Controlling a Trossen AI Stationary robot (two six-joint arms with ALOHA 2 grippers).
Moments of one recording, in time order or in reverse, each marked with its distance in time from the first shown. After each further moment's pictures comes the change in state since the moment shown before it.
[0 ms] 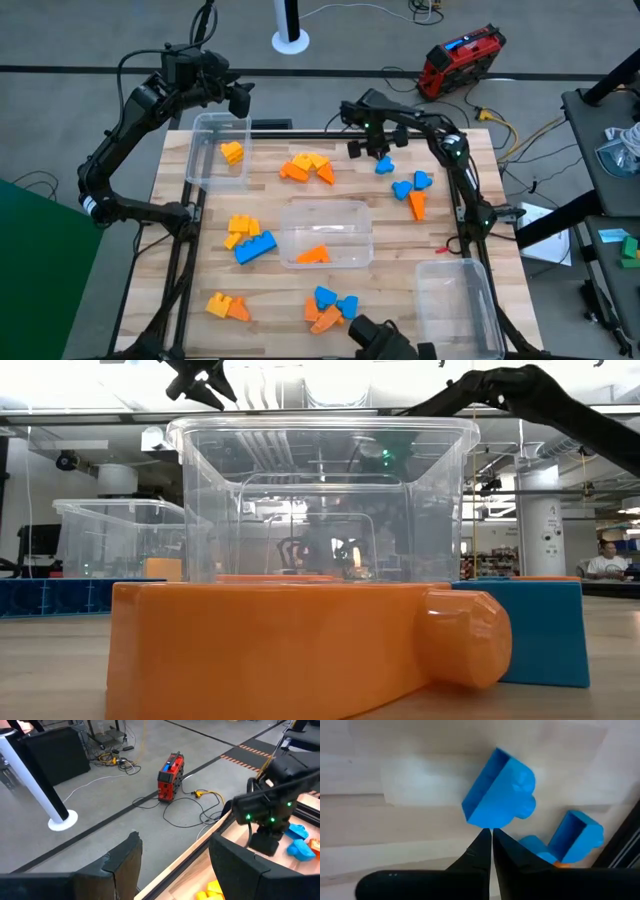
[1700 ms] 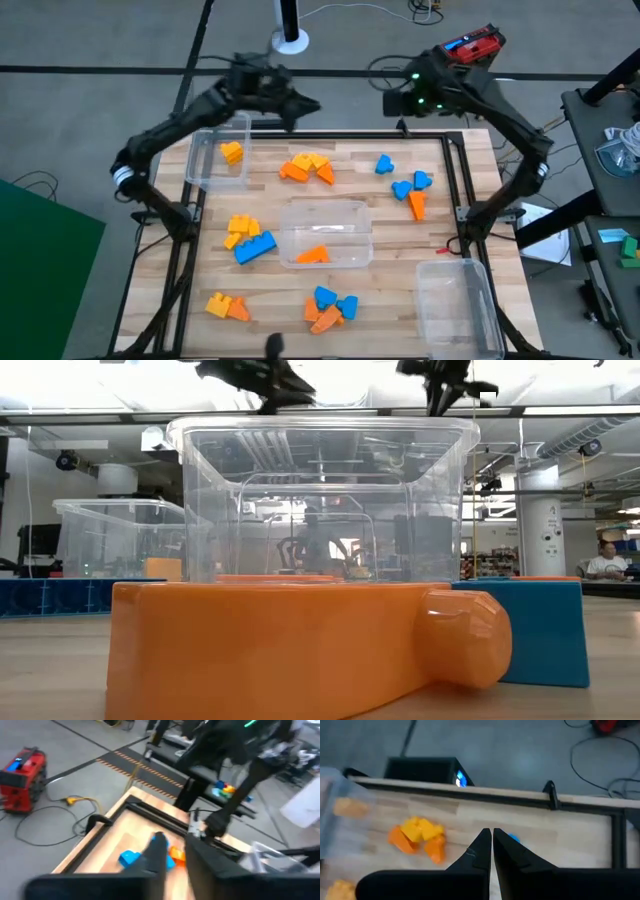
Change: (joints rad) left arm -0.205 0.321 0.000 0.437 0.475 -0.280; right arm 0.058 -0.711 -0.027 0.216 0.235 -0.043
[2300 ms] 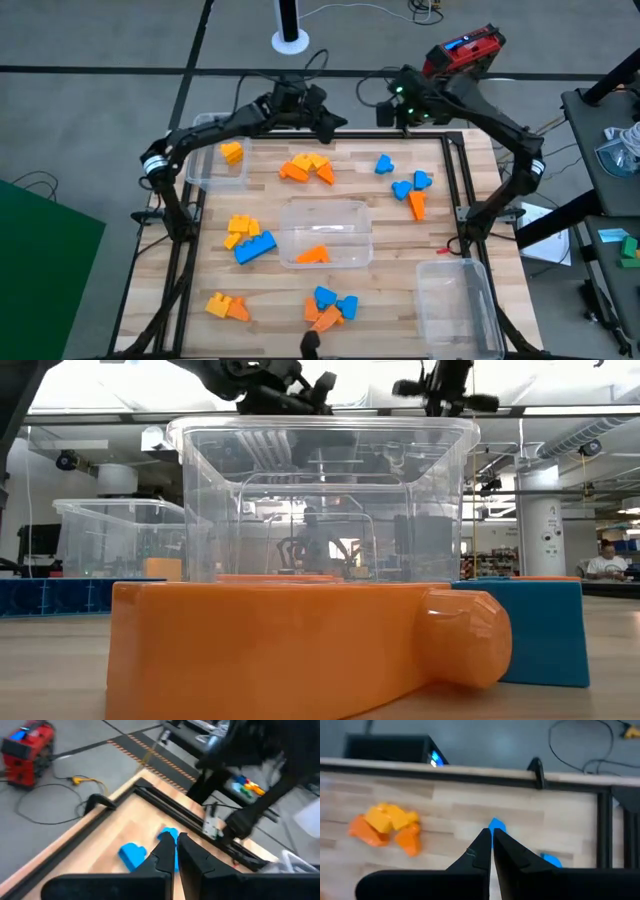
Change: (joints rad) left arm -0.100 0.216 0.000 0.167 -0.148 -0.110; right arm 0.036 0.039 -0.125 -0.010 0.047 0.074
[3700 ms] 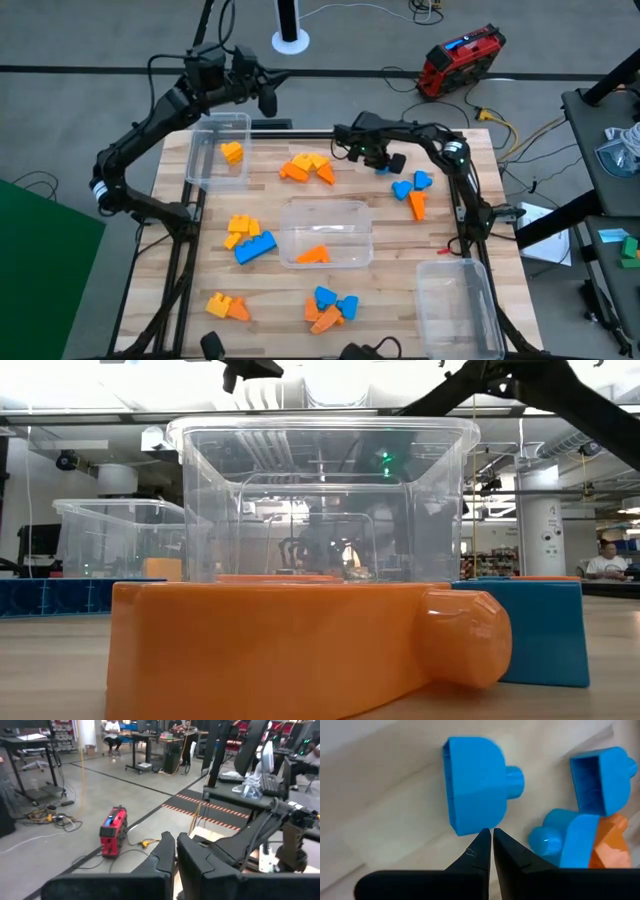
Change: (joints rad) left arm 0.150 -0.421 0.000 -0.197 -0.154 0.320; right arm 0.030 0.616 -0.073 -0.062 -0.118 0.700
